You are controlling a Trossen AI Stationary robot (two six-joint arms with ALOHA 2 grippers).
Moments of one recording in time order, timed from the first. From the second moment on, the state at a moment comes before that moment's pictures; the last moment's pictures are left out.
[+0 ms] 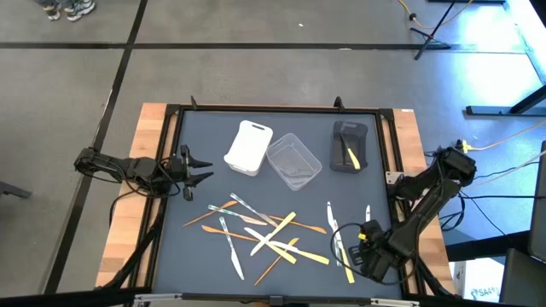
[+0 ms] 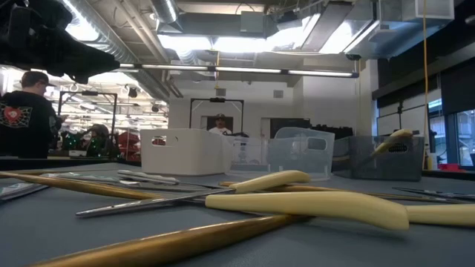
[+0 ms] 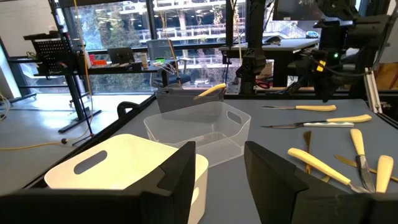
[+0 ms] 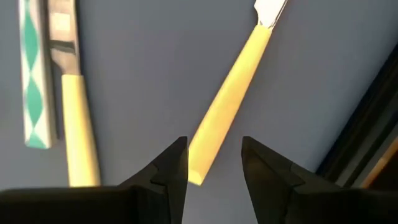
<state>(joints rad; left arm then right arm) -0.25 0.00 0.07 -0.09 -0.48 0.03 0.96 1.59 0.97 -0.93 -0.10 2.22</state>
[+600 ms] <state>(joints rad) -0.25 0.00 0.07 -0.09 -0.48 0.03 0.96 1.71 0.97 -0.90 -0.10 2.22</state>
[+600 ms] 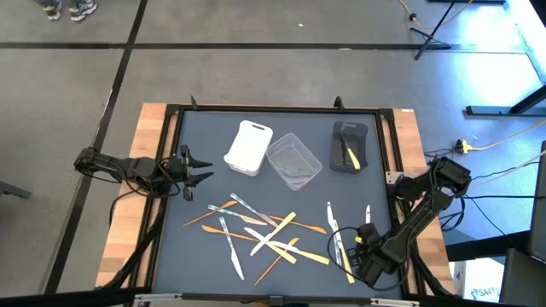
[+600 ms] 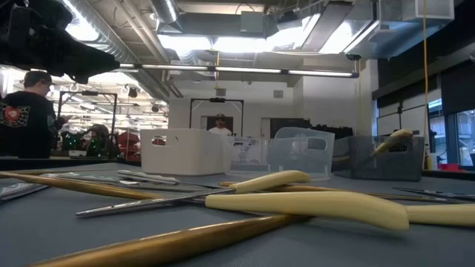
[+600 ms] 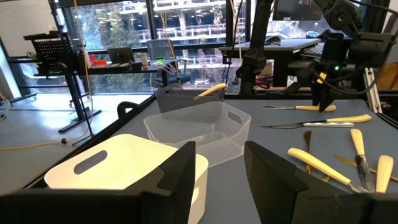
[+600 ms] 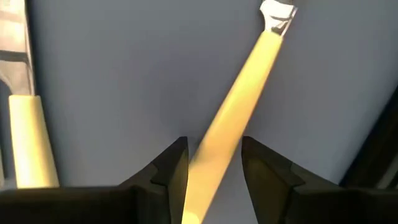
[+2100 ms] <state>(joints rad) -0.25 0.00 0.07 -0.09 -0.48 0.03 0.93 1.66 1.05 -0.94 -0.13 2.14</state>
